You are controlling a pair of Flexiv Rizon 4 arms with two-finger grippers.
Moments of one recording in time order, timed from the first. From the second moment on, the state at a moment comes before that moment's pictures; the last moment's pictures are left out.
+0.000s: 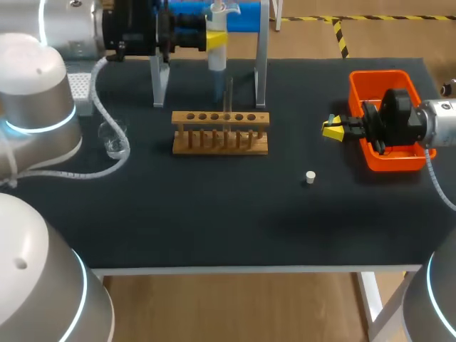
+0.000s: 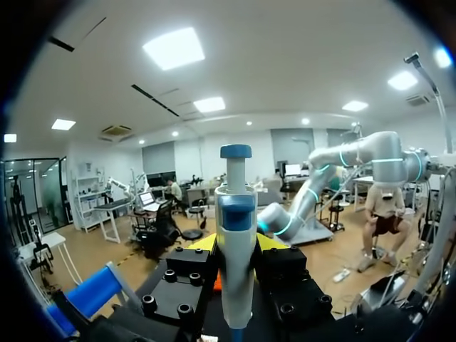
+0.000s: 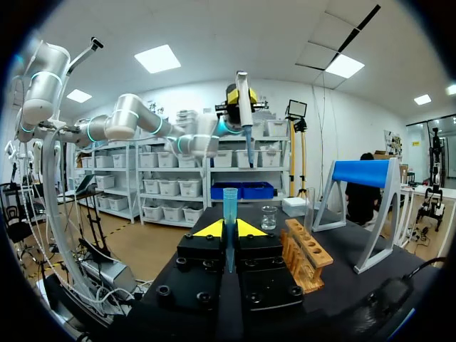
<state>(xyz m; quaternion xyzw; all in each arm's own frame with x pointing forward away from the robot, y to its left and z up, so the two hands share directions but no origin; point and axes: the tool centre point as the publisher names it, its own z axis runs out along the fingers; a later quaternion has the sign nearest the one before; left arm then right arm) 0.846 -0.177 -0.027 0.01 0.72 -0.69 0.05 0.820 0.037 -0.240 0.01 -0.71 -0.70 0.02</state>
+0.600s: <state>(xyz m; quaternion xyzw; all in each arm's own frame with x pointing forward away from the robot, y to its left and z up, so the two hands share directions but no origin) 0.861 -0.203 -0.014 0.02 0.72 -0.69 0.04 0.820 0.037 -0.240 0.01 -0.71 -0.70 0.02</state>
